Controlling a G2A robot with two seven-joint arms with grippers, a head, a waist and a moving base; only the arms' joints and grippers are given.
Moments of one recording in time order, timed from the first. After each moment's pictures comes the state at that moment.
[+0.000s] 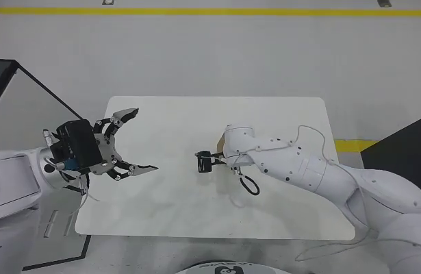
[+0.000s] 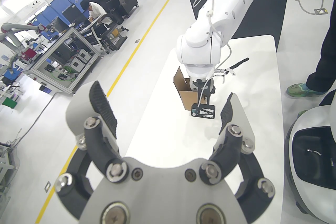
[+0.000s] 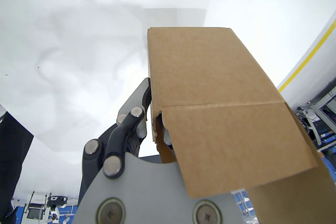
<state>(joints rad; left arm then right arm) 1.63 -0.86 -1.89 -2.26 0.83 -1.01 -0.32 -0.52 -1.26 0.17 -1.41 -0.92 -0.50 1.32</state>
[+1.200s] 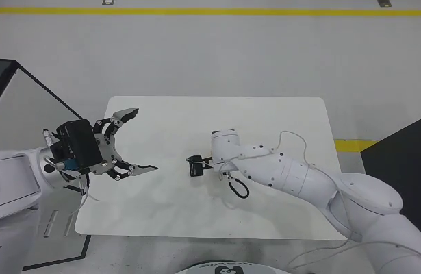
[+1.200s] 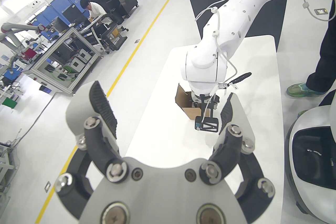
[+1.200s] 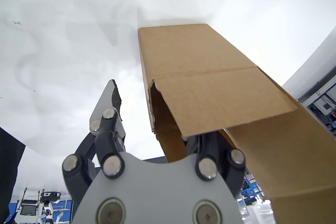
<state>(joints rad) 1.63 -0.86 -1.89 -2.26 0.83 -1.01 -0.32 -0.54 -1.36 0.17 -1.34 -1.01 -0.49 1.33</state>
